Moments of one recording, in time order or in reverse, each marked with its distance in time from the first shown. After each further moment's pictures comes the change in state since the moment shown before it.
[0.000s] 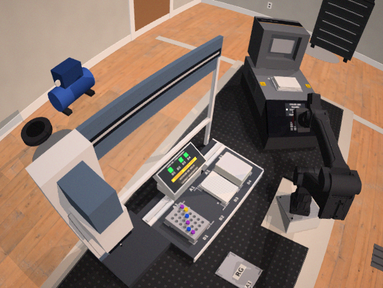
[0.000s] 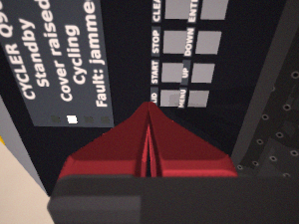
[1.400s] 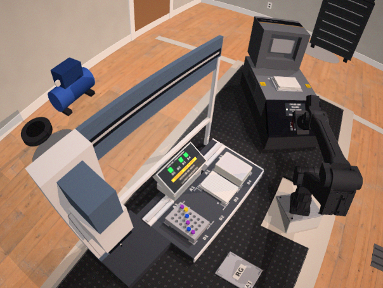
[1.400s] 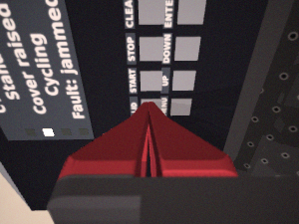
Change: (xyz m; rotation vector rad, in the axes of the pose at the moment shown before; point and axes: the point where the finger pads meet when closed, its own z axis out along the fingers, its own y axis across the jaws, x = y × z) arm 0.000 -0.013 0.011 0.034 0.006 0.013
